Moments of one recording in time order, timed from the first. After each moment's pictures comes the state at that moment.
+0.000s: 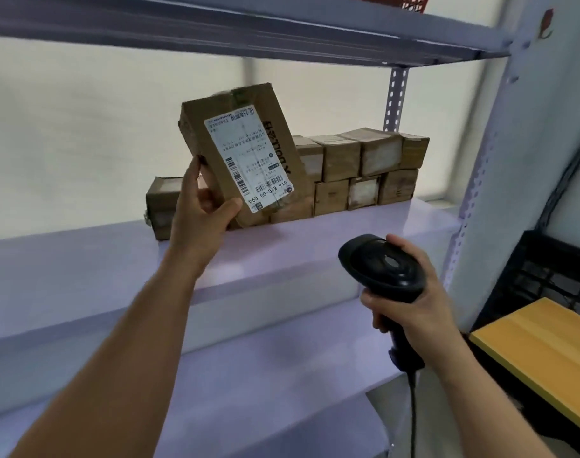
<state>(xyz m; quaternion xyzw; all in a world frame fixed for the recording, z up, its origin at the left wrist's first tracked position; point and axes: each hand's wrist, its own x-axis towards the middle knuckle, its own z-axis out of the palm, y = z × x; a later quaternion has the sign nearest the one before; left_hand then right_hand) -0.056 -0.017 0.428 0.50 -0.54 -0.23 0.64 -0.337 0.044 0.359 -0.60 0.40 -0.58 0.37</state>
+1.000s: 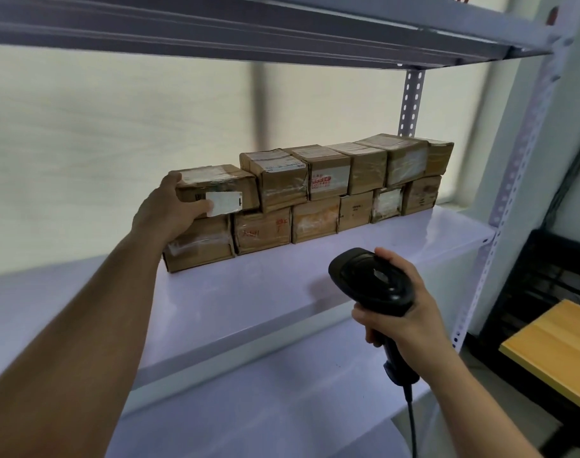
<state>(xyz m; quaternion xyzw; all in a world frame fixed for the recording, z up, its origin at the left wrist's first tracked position) 0.065 -0.129 0.452 0.69 -0.58 -0.11 0.42 -0.262 -0.012 0.347 -0.59 0.41 -0.58 0.37</state>
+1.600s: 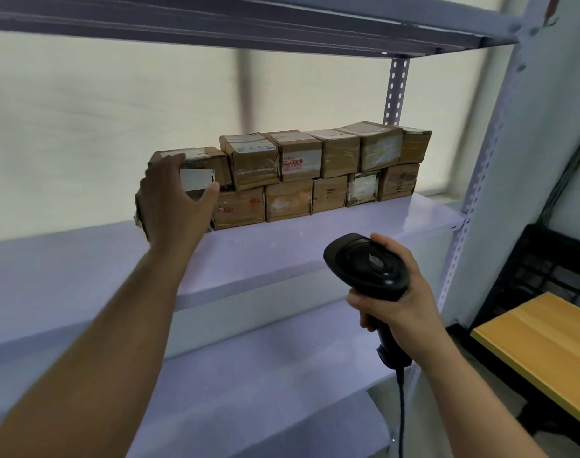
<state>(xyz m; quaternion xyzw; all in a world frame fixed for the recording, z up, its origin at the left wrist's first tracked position) -0.029 -0.060 0.425 0.61 -0.55 0.09 0.57 -0.326 0.023 0.351 -0.61 0.40 -0.57 0.39</state>
